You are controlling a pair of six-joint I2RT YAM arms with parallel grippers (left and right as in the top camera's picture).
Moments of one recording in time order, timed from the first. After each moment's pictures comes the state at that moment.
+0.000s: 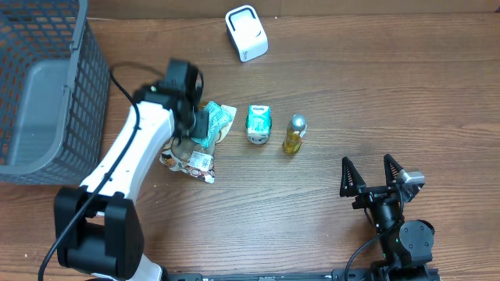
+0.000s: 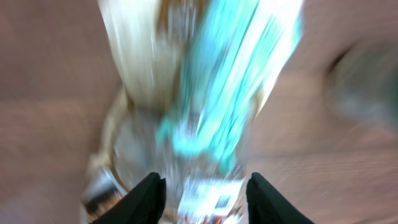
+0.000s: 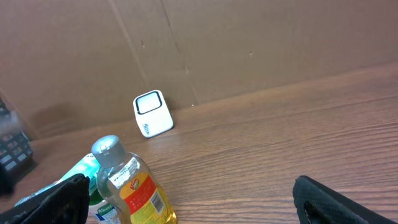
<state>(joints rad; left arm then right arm) -0.23 1.74 1.36 -0.94 0.01 -0.17 0.12 0.01 0.02 -0.03 -0.04 0.31</state>
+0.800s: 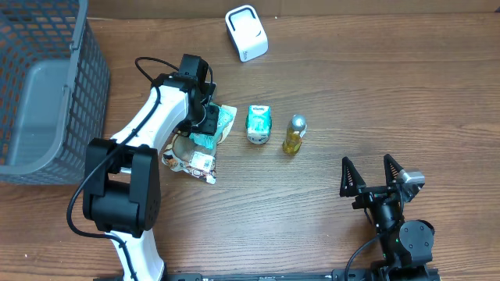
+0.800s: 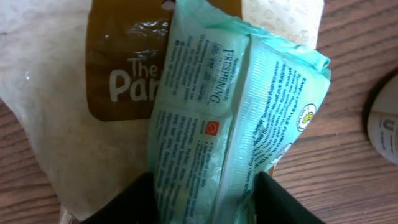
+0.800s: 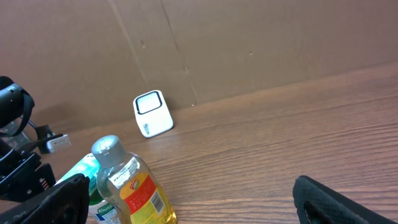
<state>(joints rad) -0.23 2.00 1.44 -0.86 0.07 -0.05 0.12 0.01 0.02 -0.03 -0.04 0.31</state>
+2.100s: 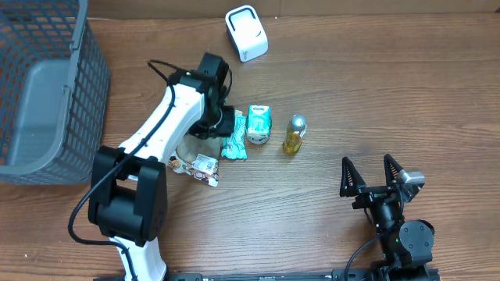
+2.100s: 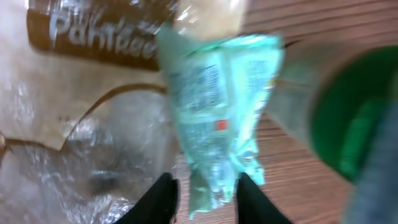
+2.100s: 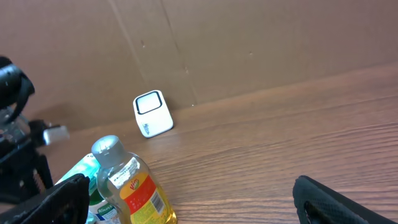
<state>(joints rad) -0.33 1.96 1.53 -1.02 0.14 -0.30 0.12 0.01 0.02 -0.04 -0.04 0.31</state>
